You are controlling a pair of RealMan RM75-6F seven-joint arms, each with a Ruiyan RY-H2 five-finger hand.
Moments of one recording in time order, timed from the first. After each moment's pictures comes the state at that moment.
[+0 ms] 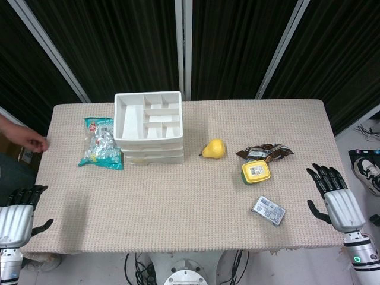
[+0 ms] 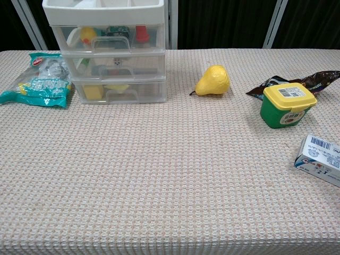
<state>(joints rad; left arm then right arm) -0.01 -1.19 -0.02 -1.64 1.52 1.56 0.23 0.14 -1.10 0.02 -1.57 -1.62 1.46 0.05</state>
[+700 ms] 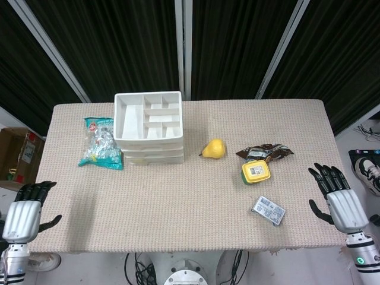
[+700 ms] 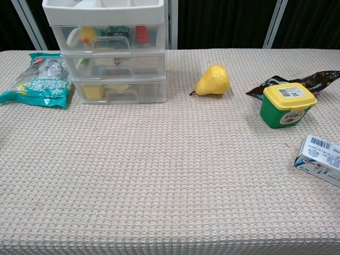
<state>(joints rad) -0.05 -1.21 -0.04 -1.66 1.55 1.54 0.19 0.14 -1.09 0.02 -1.57 -1.65 1.50 0.06</state>
